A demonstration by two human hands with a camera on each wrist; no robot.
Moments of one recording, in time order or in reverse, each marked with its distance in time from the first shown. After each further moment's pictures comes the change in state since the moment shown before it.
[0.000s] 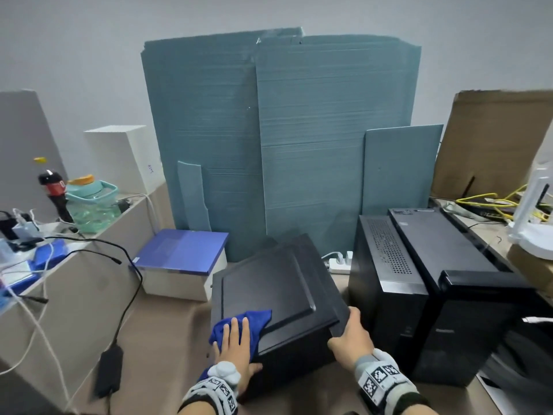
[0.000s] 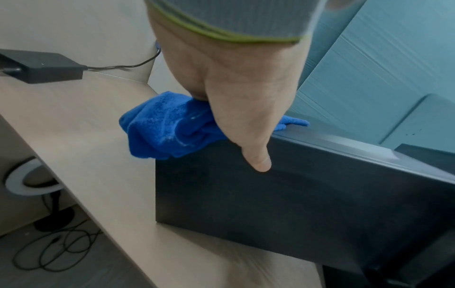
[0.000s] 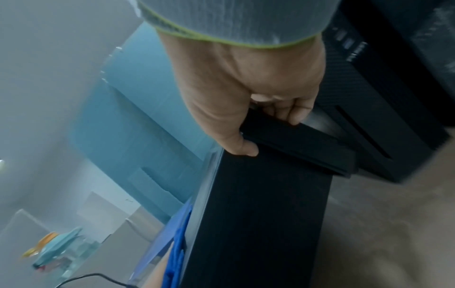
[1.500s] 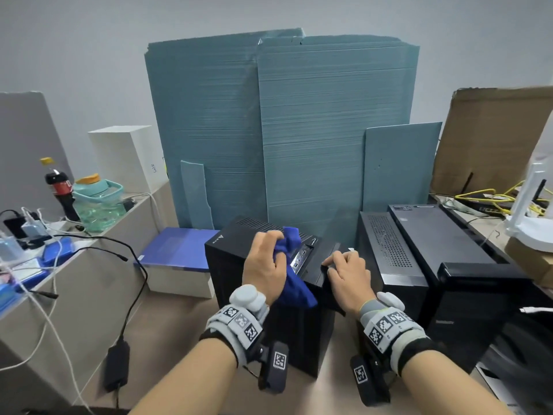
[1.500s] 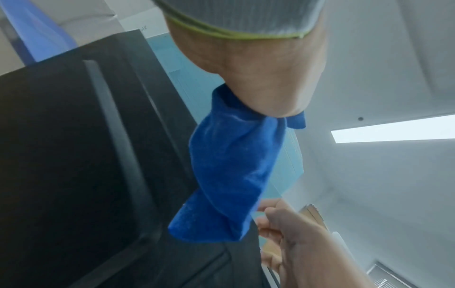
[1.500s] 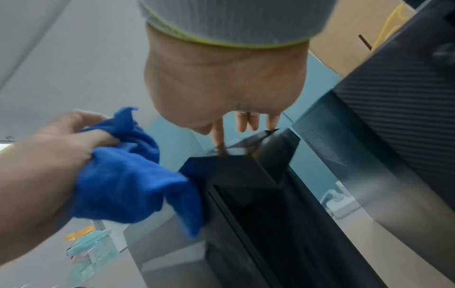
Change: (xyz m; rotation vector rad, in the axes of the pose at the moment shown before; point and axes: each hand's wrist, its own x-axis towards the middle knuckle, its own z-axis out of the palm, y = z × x) left_hand -0.029 0.093 -0.174 -0.781 0.932 0.600; right_hand 0.017 -0.080 -0.055 -0.204 0.237 -0.492
